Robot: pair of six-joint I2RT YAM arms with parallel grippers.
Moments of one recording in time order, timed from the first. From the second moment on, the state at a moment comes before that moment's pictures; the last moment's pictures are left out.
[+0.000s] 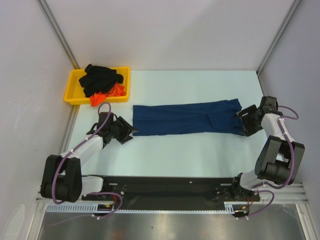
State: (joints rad) left arm -0.14 1.26 0.57 -0.17 0.31 -0.96; right arm -0.33 1.47 0.98 -0.60 -0.25 0.82
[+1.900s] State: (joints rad) left arm -0.14 1.47 0.59 -0.10 0.21 -0.99; right arm -0.44 1.66 0.88 -0.38 -0.31 0.72
